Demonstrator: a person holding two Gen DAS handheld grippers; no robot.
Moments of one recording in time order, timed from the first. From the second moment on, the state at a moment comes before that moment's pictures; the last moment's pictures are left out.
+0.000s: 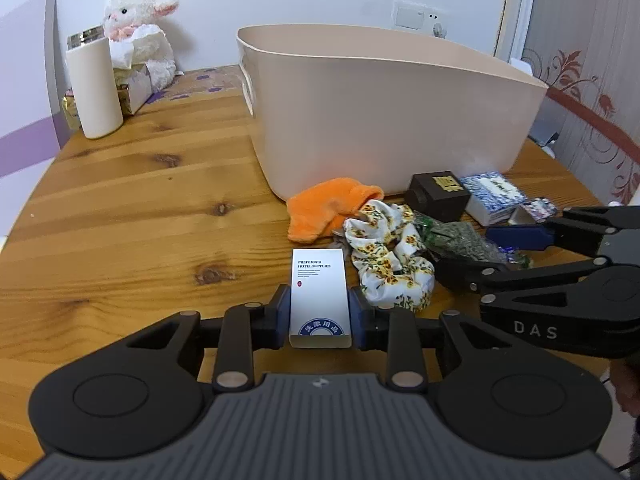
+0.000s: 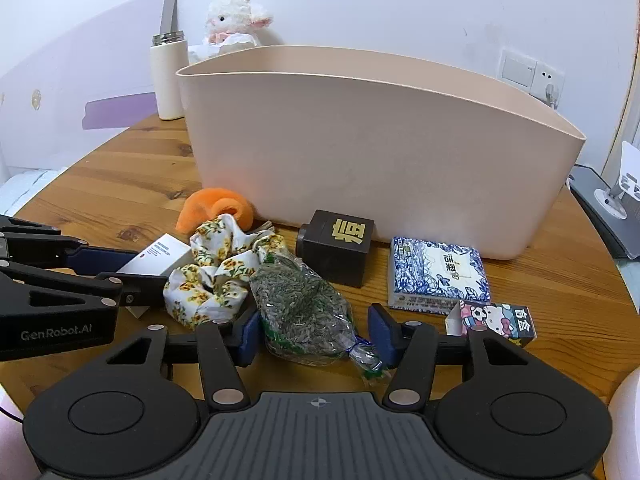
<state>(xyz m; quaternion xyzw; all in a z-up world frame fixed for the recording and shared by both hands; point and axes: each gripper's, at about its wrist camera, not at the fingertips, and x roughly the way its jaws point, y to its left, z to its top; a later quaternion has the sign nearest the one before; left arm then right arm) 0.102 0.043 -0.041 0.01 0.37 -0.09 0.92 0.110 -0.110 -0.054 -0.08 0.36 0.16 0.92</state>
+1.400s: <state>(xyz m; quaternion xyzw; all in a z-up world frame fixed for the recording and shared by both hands) 0.228 -0.020 0.042 0.05 0.29 -0.06 0.95 0.220 -0.137 0.035 -0.08 0.27 0.08 0.96</state>
